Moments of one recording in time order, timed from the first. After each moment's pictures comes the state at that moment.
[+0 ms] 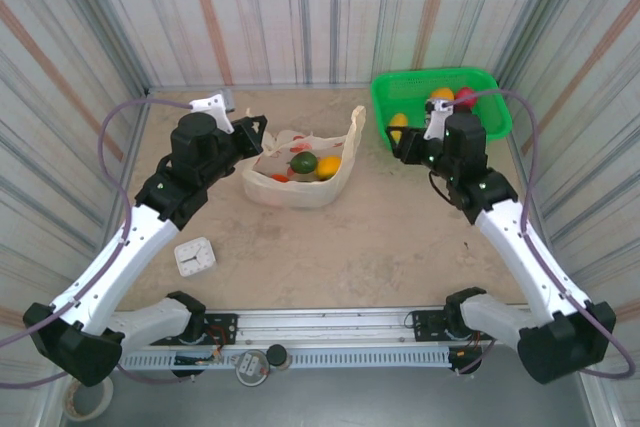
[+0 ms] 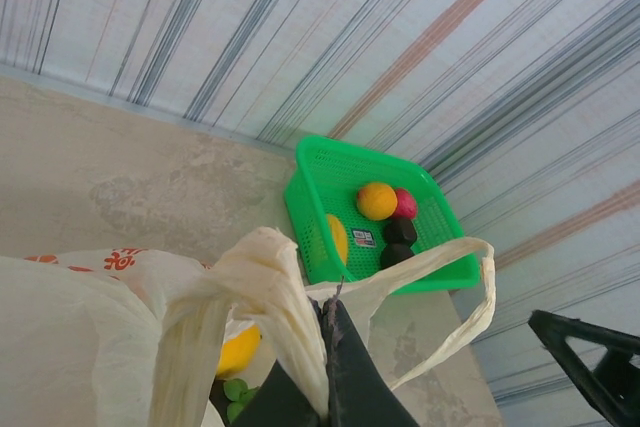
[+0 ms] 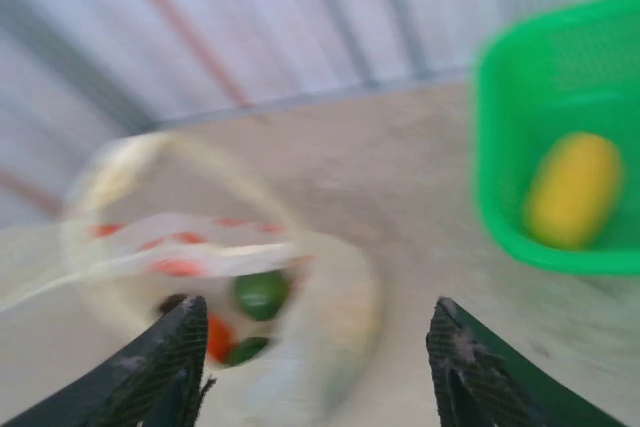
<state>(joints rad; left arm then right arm) -0.51 1.08 1.13 -0.29 0.00 -0.68 0.35 1.05 1.00 -0.28 -0.19 0.40</state>
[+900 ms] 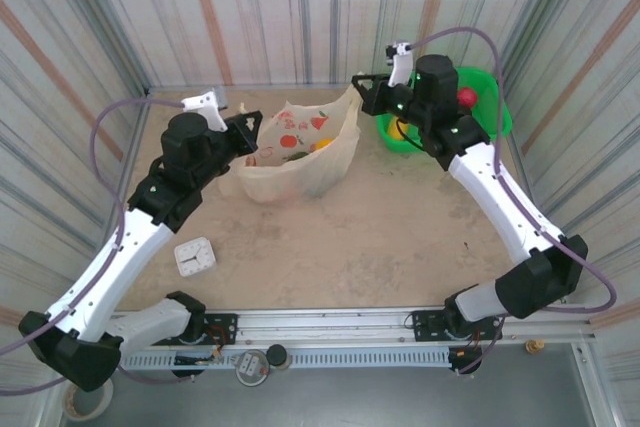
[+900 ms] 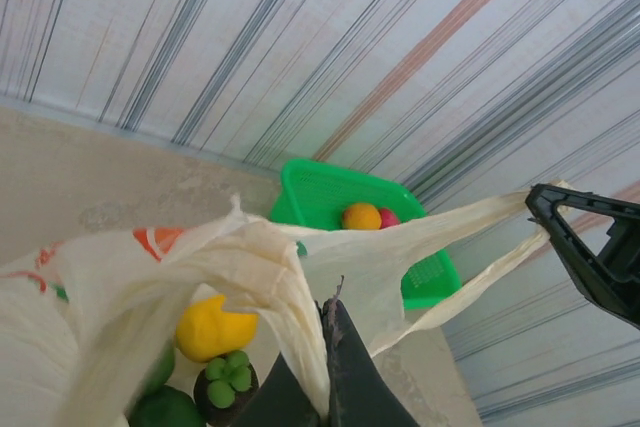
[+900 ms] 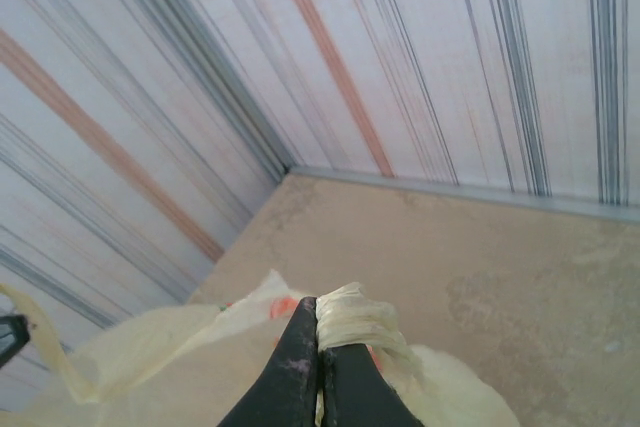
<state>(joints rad) -0.50 1.05 1.16 -0.28 0.01 -0.68 0.42 1.42 1.50 -0.26 -0.32 0.41</state>
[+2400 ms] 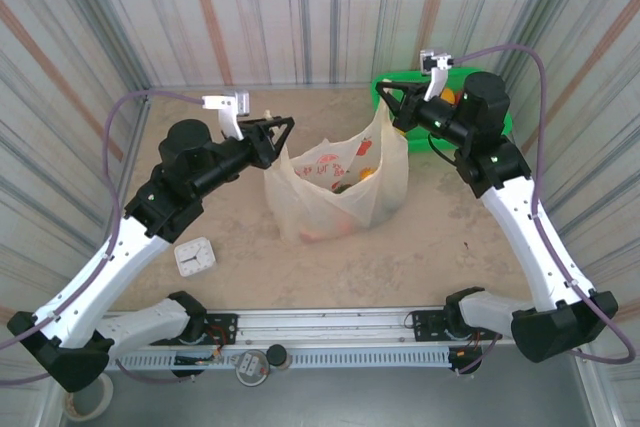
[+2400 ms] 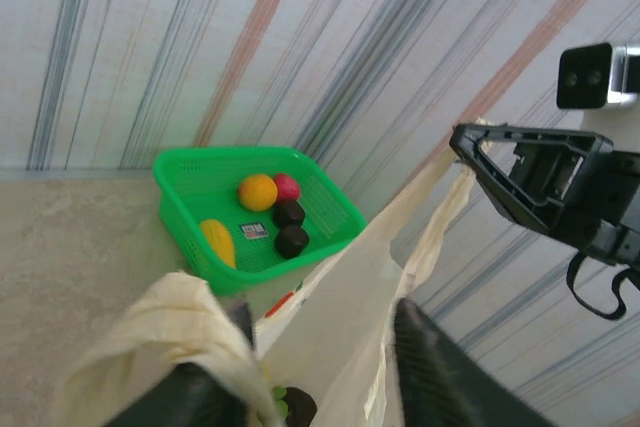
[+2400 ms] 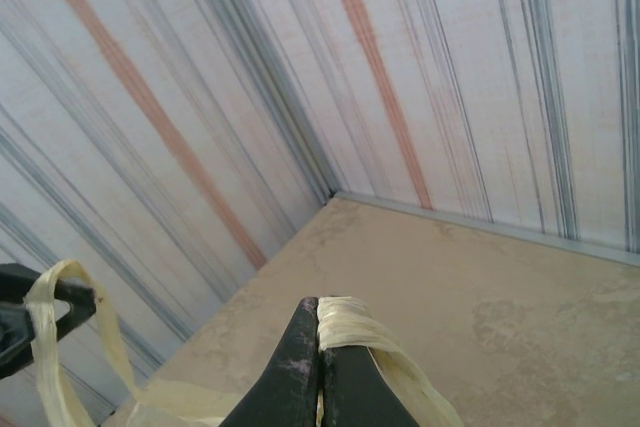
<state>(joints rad) -0.65 1.02 1.19 -0.25 0.13 -0.51 0.31 1.18 1.34 -0.21 -0.51 0.39</state>
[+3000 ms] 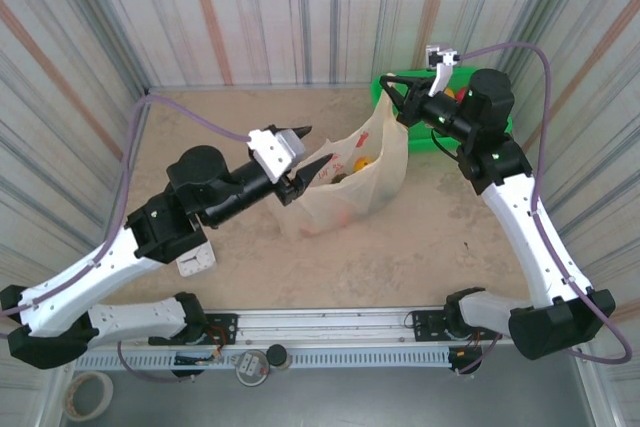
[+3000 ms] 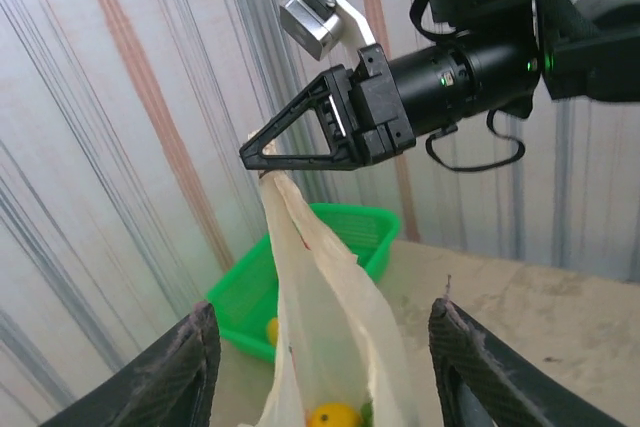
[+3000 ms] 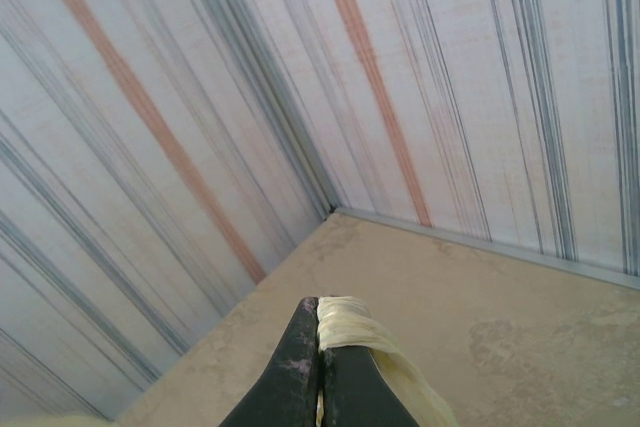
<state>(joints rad) -1.05 1.02 1.28 -0.25 -0.15 0.30 0.28 1.20 1.34 -0.16 -0.54 0.39</state>
